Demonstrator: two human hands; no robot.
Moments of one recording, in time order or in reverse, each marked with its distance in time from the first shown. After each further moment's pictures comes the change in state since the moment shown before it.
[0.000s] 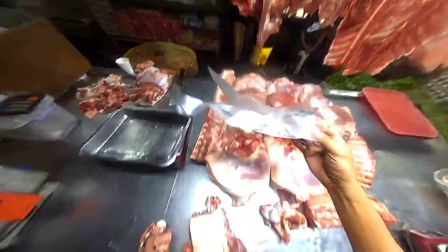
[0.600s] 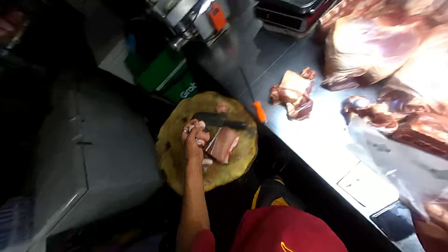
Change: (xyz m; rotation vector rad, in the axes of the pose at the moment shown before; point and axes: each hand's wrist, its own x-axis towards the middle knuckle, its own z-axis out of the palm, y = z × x) left_hand -0.398 0.112 -0.229 0.130 0.474 0.192; right_hand -0.392 -0.100 -0.236 -0.134 -0.519 0.354
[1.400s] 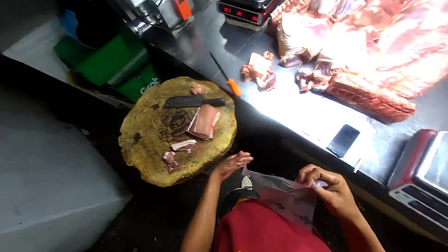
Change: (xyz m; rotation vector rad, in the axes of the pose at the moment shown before) left_hand -0.193 -0.119 -0.067 0.005 -1.283 -0.565; right_hand -0.198 0.020 0.109 -0.250 -0.372 -0.129
